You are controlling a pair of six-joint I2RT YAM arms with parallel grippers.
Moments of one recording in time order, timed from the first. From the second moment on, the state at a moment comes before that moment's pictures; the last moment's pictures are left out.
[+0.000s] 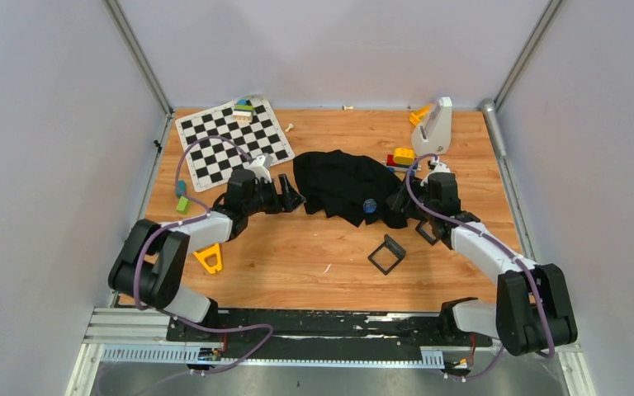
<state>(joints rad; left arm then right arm) -0.36 1.45 0.59 0.39 0.33 -0.51 0.20 1.23 0.58 0.04 -0.16 0.53</state>
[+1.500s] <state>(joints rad) -0.01 1.06 1.27 -0.43 0.09 -0.47 0.24 1.25 1.45 -0.45 -0.50 0.57</state>
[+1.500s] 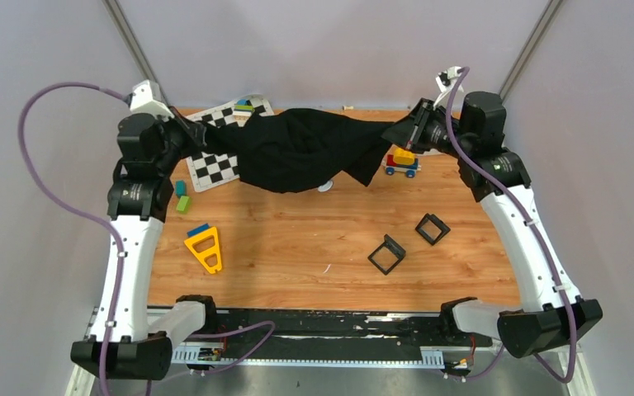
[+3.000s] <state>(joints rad) -0.14 1.32 0.91 -0.35 0.27 -0.43 0.34 1.39 1.01 -0.34 -0.45 0.71</state>
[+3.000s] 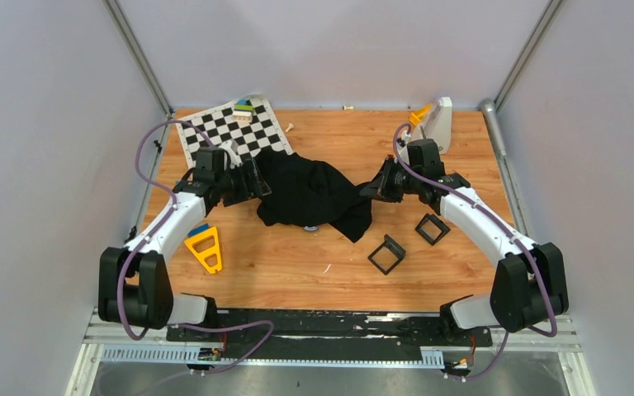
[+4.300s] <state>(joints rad) -0.14 1.21 1.67 -0.80 0.11 -0.29 0.56 1.24 1.26 -0.50 -0.48 0.53</state>
